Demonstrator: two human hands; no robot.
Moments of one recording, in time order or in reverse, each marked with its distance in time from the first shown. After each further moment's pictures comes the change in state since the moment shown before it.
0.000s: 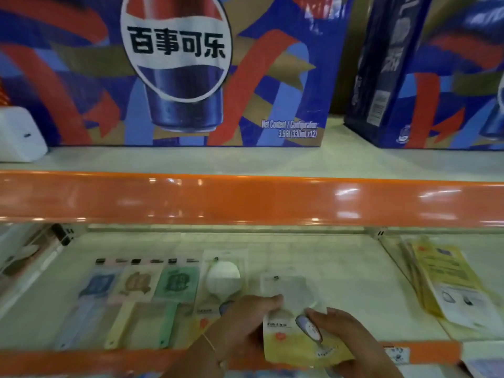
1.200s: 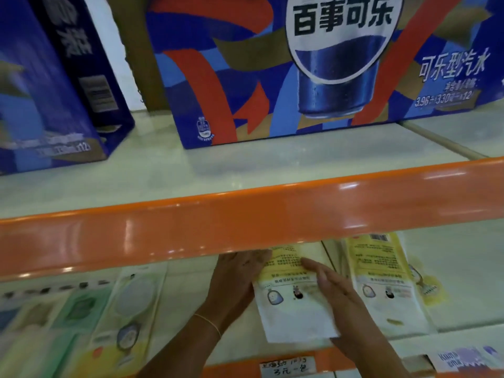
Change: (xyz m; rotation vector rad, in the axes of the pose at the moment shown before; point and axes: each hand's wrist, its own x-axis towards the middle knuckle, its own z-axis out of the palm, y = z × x) left_hand 0.119 0.036 0.152 1.354 0.499 1.250; right_hand 0.002 -0.023 -0.192 0.305 -0.140 -0.487
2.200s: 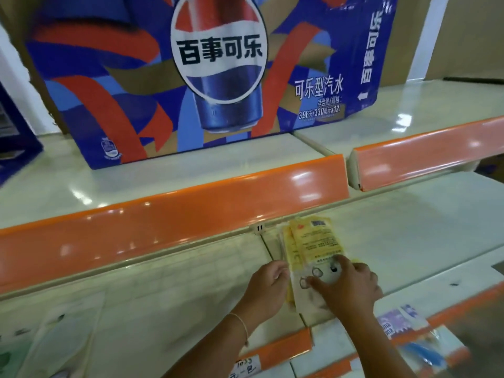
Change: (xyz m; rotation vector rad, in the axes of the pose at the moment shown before) left_hand 0.052 0.123 0.086 -0.753 -0.431 -0.501; right_hand 0.008 0.006 -0.122 -1.200 0.881 0.153
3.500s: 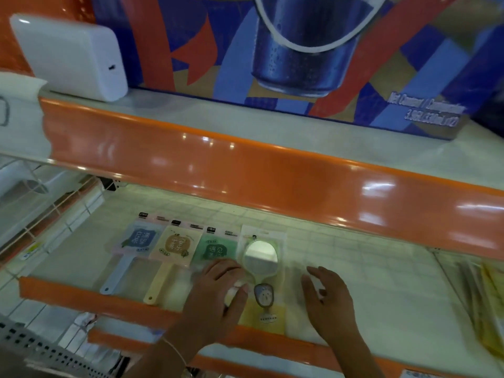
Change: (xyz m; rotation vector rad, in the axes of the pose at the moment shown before) left_hand -0.258 -0.238 -0.312 0.359 0.639 0.256; right_hand -0.261 -0.245 0.161 0.271 -0.378 -0.594
